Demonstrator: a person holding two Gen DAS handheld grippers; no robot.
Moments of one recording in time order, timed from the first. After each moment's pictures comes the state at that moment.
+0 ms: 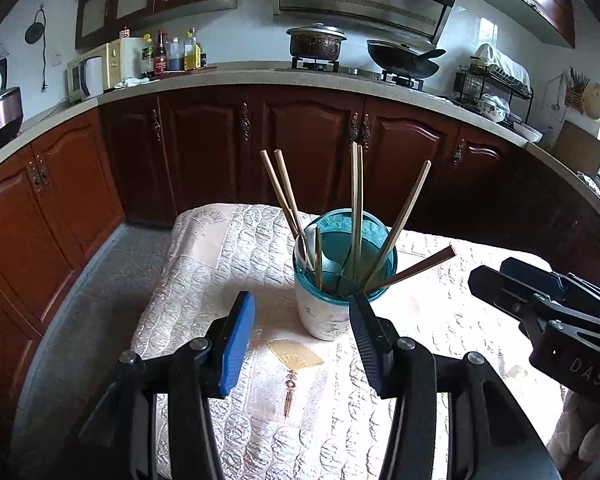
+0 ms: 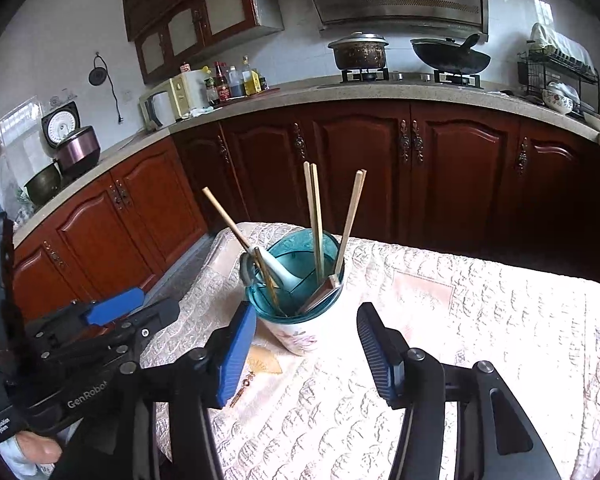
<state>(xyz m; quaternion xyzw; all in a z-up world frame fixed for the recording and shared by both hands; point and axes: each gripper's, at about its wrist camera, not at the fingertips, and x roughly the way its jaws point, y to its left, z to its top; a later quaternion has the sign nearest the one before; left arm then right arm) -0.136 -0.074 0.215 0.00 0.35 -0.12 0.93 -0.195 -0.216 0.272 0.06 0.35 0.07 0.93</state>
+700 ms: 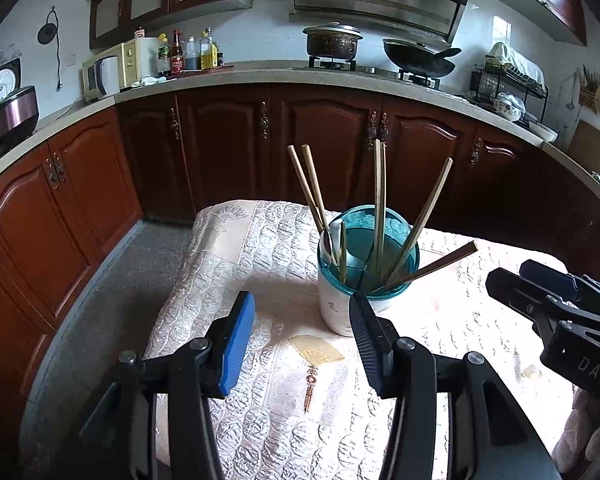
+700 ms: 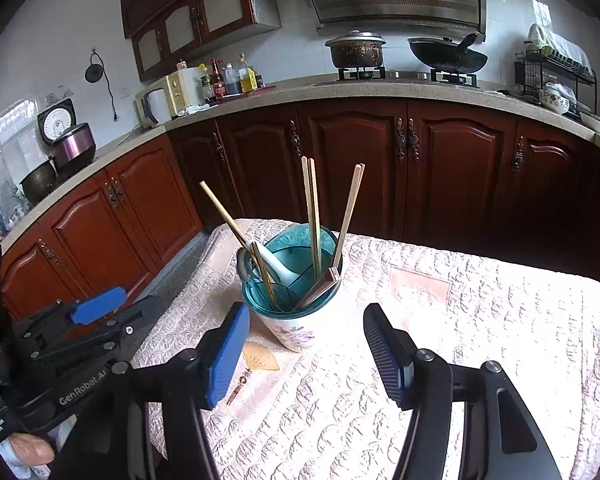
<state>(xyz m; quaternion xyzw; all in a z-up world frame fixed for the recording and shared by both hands) -0.138 -0.064 0.212 0.00 0.35 -0.09 0.93 -0.195 -0.215 0.267 0.06 0.36 0.06 0.93</state>
